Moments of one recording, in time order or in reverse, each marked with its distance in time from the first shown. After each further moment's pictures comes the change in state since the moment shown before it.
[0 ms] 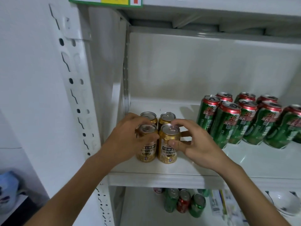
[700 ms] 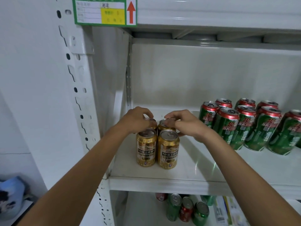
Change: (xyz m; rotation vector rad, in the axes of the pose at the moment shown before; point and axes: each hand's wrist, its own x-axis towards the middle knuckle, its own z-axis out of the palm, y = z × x) left_hand 0.082 0.010 -0.001 0.072 -0.163 -0.268; right_hand 0.085 -0.003 -0.011 0.146 -0.095 0.279
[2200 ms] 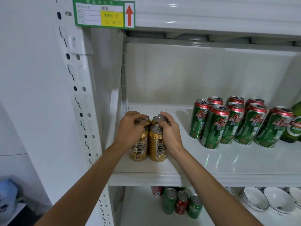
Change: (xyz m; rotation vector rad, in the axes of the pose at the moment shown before) left_hand -0.024 -0.027 0.042 -0.333 0.388 0.172; right_hand -0.019 0.019 0.081 0.473 0.381 -0.053
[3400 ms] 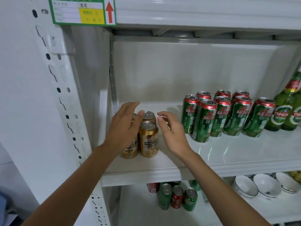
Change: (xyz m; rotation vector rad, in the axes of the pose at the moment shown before) left_hand -0.012 0.013 -0.008 0.250 -0.119 0.229; right_hand -0.019 -0.006 -0.043 -0.313 -0.016 -0.319
